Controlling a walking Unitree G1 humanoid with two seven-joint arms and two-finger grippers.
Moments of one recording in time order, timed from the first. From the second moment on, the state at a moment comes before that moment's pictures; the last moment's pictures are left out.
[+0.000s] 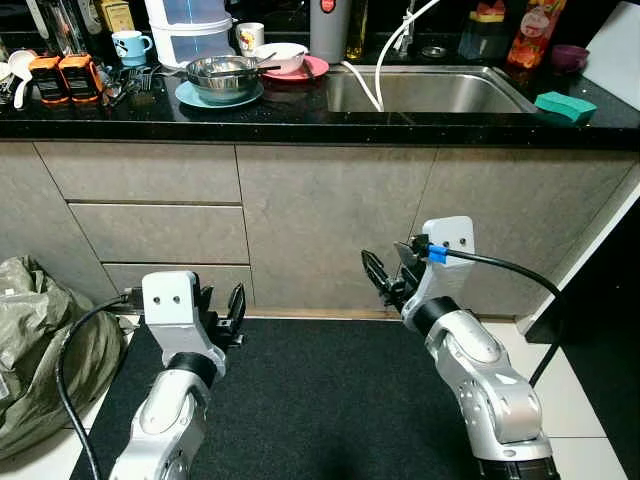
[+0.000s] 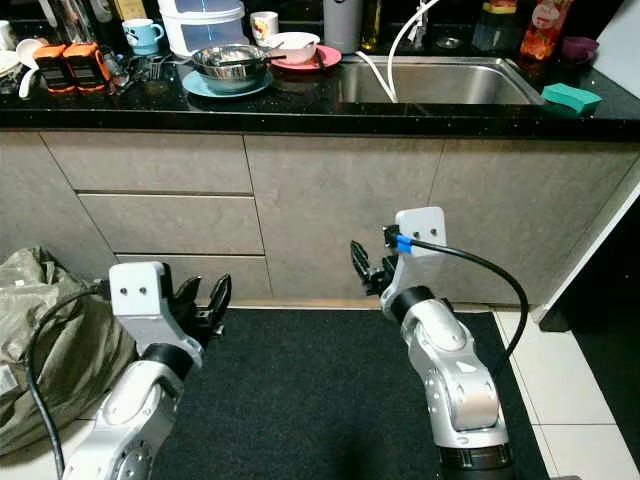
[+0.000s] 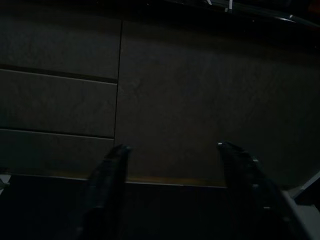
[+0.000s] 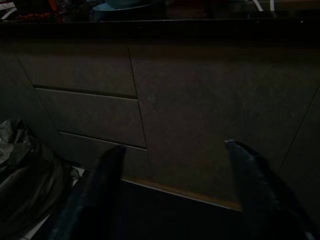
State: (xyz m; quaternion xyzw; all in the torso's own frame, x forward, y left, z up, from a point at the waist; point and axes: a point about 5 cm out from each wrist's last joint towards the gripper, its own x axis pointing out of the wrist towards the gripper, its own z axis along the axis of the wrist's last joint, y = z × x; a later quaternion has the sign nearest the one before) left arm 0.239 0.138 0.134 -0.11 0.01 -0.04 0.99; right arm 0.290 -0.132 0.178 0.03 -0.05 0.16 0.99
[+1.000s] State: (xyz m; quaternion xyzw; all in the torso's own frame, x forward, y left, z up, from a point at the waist) left arm 0.245 0.131 0.140 -0.13 0.00 -0.05 0.99; right arm 0.293 -0.134 0.178 0.02 -0.06 0.17 0.98
